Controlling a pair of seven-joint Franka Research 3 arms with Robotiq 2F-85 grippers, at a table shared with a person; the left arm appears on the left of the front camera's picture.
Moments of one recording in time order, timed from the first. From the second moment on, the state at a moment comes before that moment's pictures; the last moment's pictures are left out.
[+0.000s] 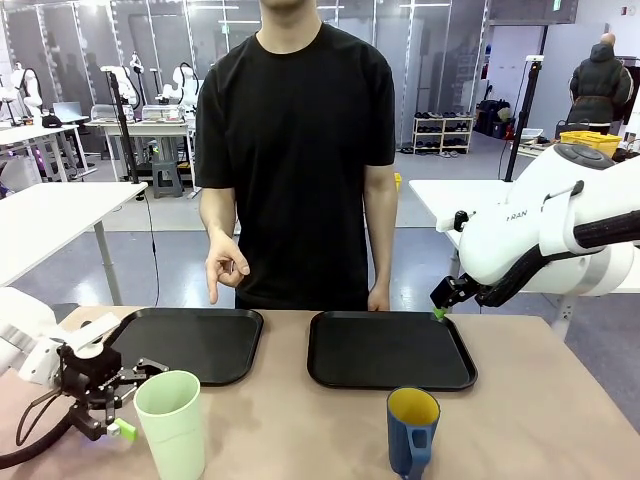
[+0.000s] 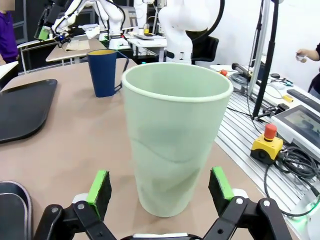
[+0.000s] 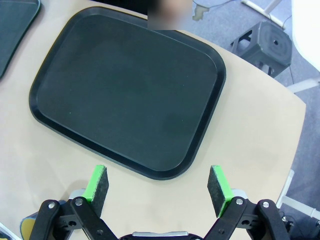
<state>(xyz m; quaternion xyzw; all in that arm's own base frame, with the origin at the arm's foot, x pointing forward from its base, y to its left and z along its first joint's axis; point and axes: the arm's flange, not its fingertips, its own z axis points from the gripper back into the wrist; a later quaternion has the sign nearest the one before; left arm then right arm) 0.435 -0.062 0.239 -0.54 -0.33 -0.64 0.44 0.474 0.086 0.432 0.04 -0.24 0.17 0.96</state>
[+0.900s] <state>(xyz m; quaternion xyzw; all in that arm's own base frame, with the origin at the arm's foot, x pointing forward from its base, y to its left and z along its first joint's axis) 0.434 -0.090 0.226 -0.57 -0.31 -0.65 0.39 0.474 0.086 0.432 0.04 -0.24 0.17 0.96</state>
